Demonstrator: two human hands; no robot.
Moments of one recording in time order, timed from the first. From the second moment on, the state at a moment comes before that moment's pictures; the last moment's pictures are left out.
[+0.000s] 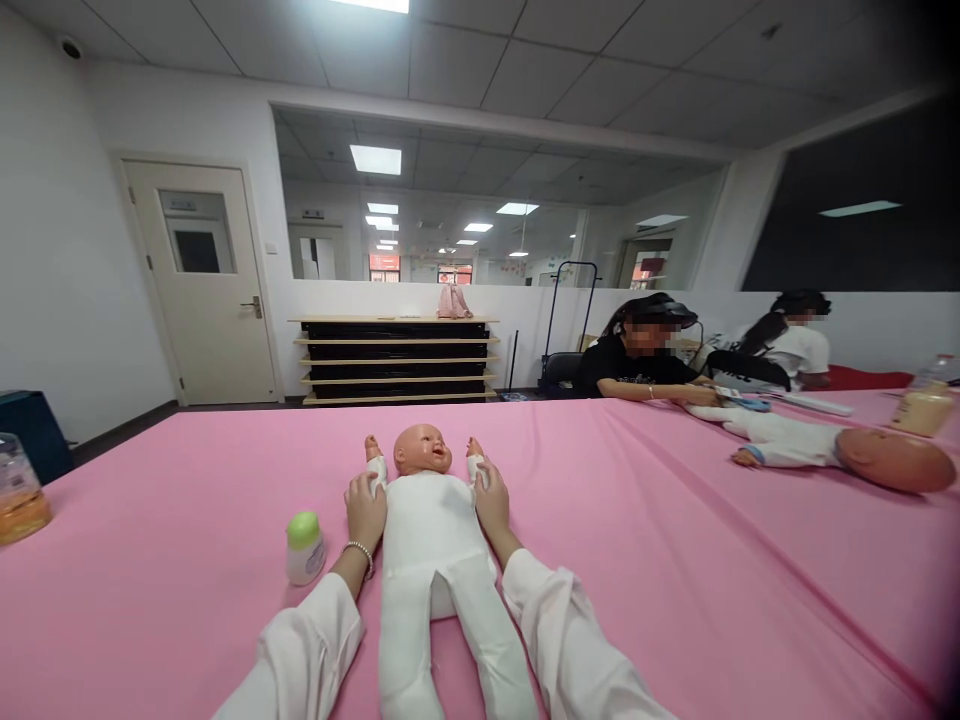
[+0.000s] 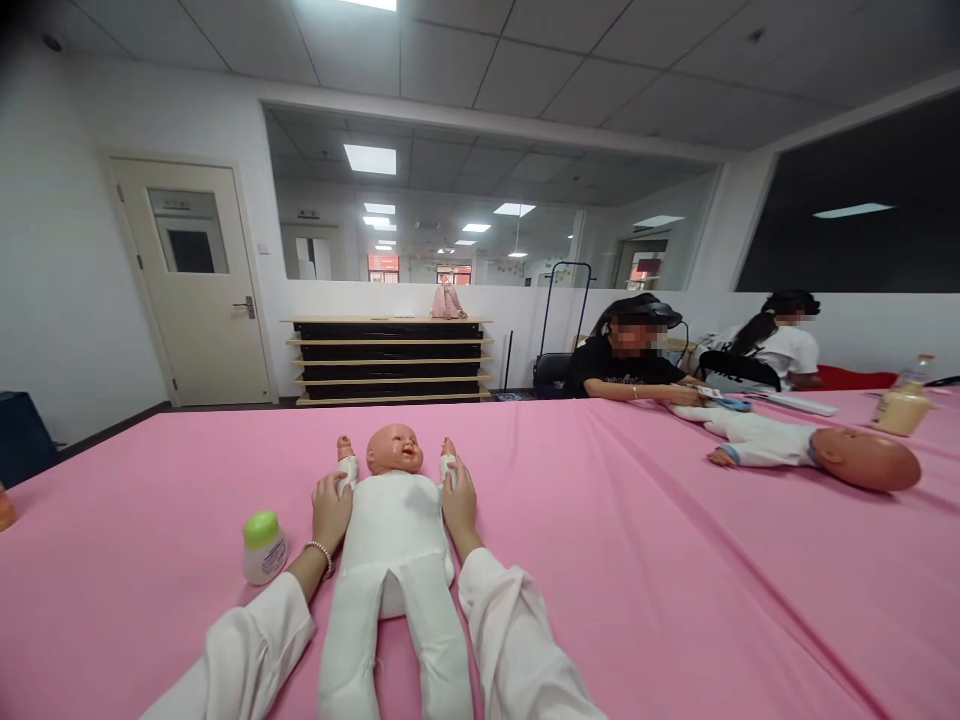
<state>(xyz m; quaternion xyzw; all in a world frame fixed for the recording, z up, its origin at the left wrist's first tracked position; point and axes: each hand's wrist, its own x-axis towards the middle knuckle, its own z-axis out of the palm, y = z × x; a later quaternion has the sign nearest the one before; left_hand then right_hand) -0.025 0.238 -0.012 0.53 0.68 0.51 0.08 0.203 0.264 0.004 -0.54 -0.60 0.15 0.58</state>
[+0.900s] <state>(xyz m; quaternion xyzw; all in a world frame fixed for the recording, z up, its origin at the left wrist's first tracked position) -0.036 0.190 -0.008 0.50 0.58 0.63 0.13 0.207 0.231 0.005 -0.48 -0.54 0.10 0.68</state>
